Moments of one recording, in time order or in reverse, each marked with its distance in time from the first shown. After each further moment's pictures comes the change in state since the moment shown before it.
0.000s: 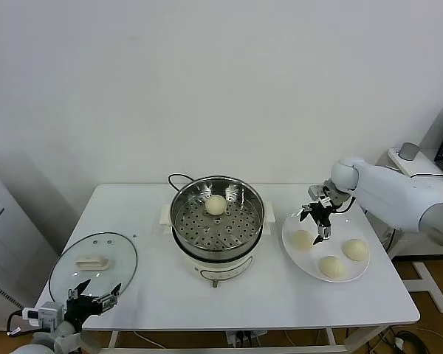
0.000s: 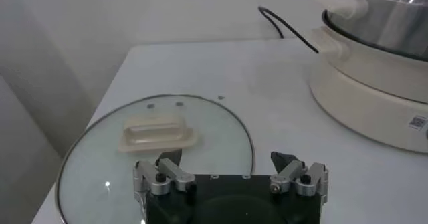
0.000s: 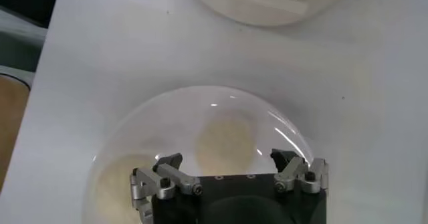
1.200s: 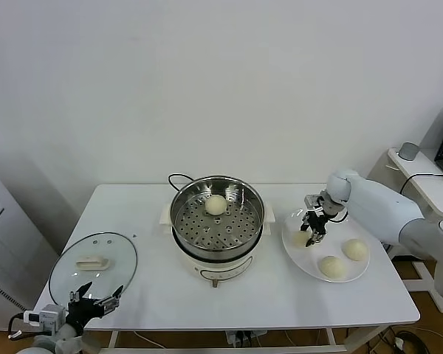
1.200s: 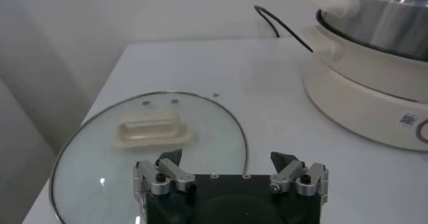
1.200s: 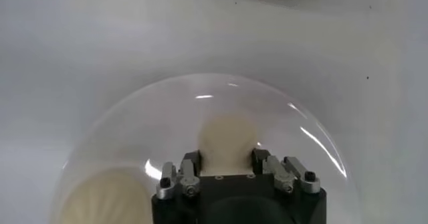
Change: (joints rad) left arm 0.013 -0.013 0.000 -0.012 0.001 0.003 -0.004; right arm -0.017 0.029 0.068 -0.066 -0.015 -0.029 -0.033
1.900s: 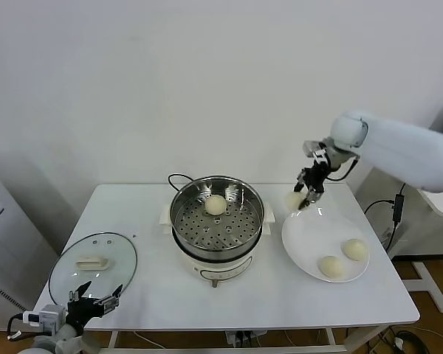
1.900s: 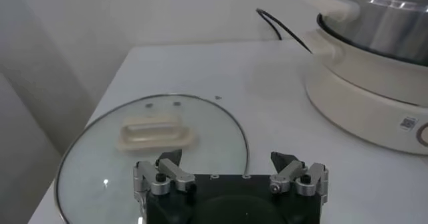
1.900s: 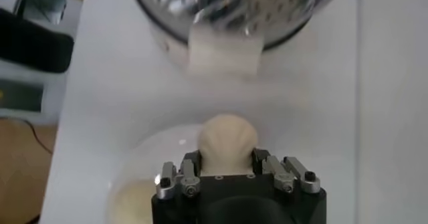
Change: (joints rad) left arm 0.010 -0.012 -0.008 -0.021 0.018 0.008 -0.007; right arm 0.534 -0.040 -0.371 0.384 0.438 -0.254 -0.012
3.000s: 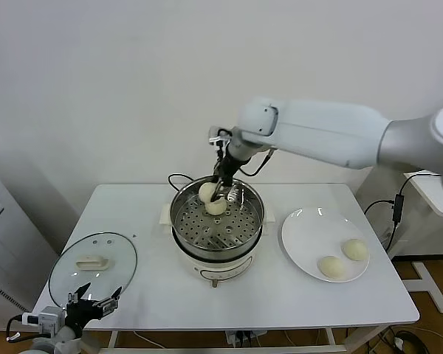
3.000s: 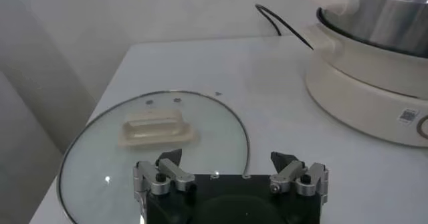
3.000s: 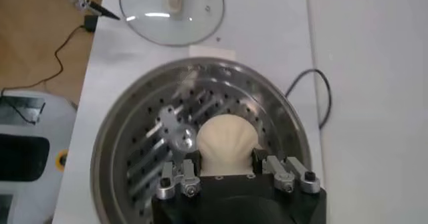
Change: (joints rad) left arm 0.010 0.011 -0.001 0.002 -0.001 -0.005 0.001; right arm -0.048 0.354 0.026 0.072 0.317 -0.284 0.314
